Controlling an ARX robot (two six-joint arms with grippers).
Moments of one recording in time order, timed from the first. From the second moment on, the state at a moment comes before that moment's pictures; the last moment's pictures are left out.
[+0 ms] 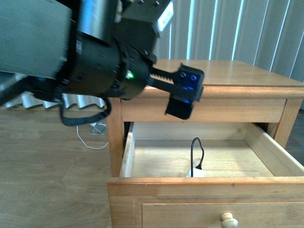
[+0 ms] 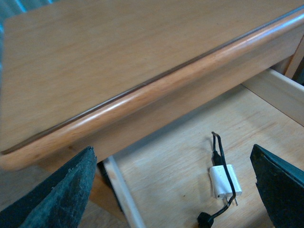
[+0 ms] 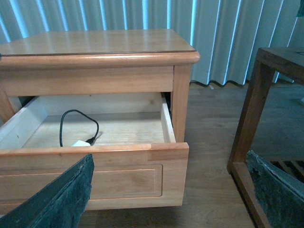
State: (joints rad) left arm -0.50 1.65 1.05 0.39 -0.11 0.17; right arm 0.00 0.00 0.01 0.00 0.00 0.00
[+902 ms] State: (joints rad) left arm -0.25 0.32 0.19 -0.03 -0.42 -0.22; right arm 0.00 0.00 0.01 0.00 0.00 0.00
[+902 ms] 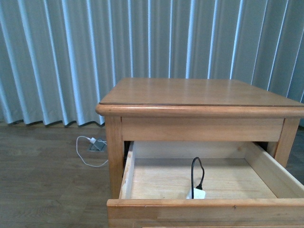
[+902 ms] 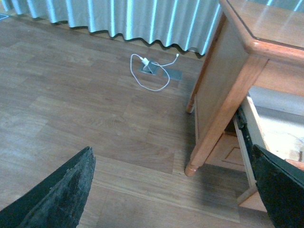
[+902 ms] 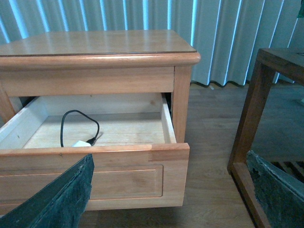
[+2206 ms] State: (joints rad) left arm 0.00 0.00 0.02 0.00 0.00 -0.01; right arm 0.00 0.00 0.01 0.00 0.00 0.00
